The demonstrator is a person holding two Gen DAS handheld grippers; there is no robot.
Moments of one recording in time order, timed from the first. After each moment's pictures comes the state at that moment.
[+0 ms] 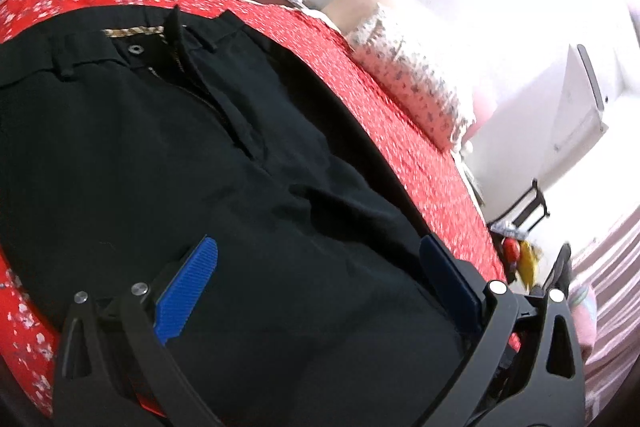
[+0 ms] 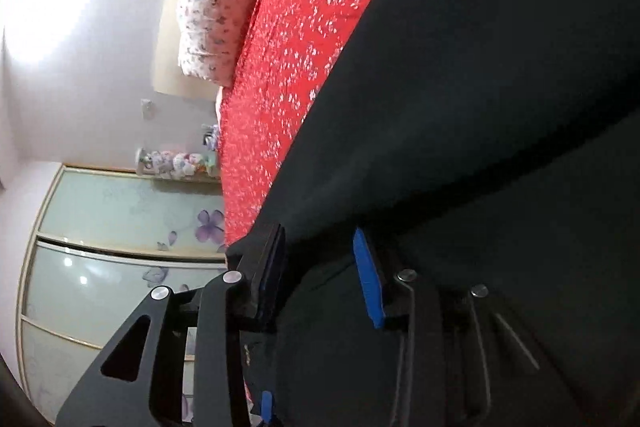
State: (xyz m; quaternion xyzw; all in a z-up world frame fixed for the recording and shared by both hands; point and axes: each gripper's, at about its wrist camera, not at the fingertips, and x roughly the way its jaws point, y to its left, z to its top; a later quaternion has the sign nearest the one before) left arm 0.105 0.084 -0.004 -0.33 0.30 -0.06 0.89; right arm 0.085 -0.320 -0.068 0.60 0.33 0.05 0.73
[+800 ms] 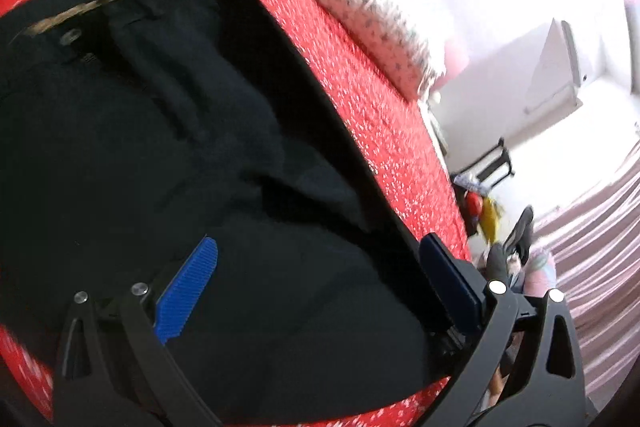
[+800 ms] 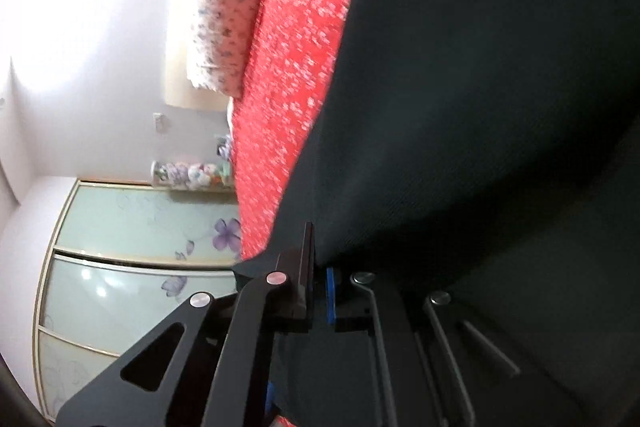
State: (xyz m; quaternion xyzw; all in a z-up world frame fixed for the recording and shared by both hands) left arm 0.156 0.097 0.024 -0.34 0.39 -0.17 0.84; right arm 0.068 -0.340 -0.084 0.63 0.30 0.06 0.71
